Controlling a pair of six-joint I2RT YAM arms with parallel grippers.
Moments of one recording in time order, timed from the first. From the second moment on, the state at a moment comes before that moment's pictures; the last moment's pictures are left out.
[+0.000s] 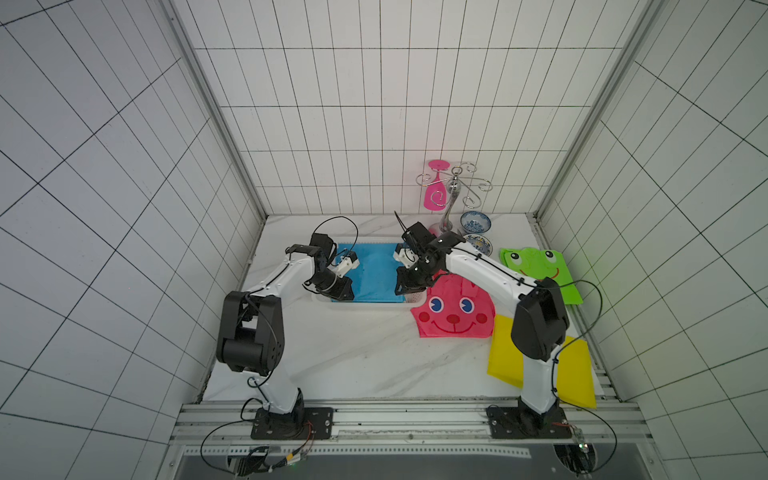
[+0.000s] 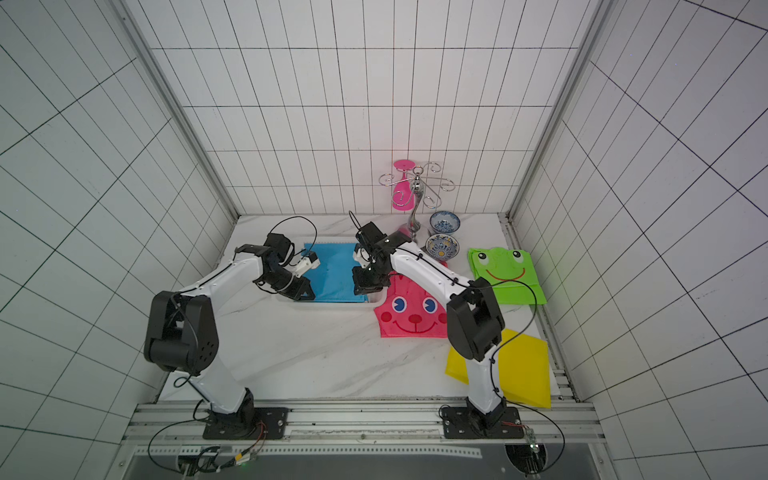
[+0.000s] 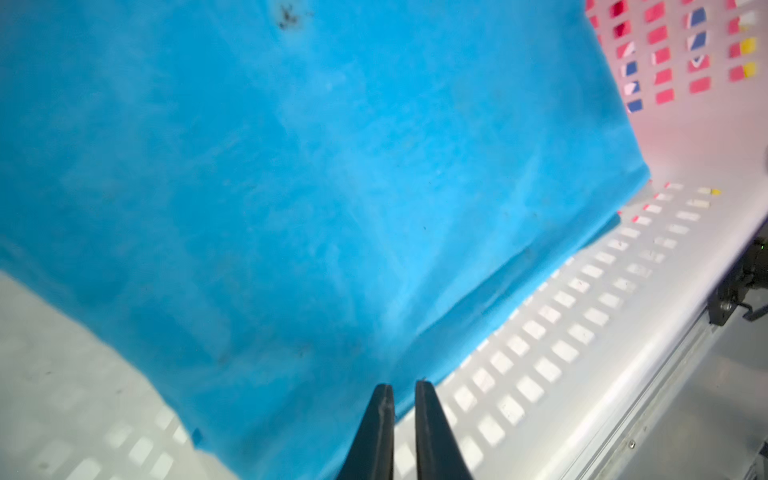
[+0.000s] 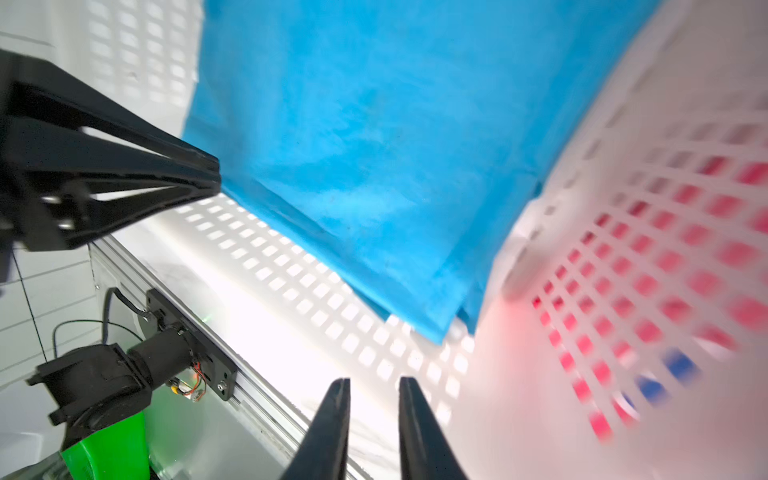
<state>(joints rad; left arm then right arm) -0.15 1.68 1.25 -0.98 0.49 0.30 0.78 1.88 1.72 -1.00 -0.34 0.38</state>
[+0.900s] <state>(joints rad) 0.24 1.26 0.77 -0.47 0.42 0.30 0.71 1.99 1.67 -0.87 0.03 0.44</state>
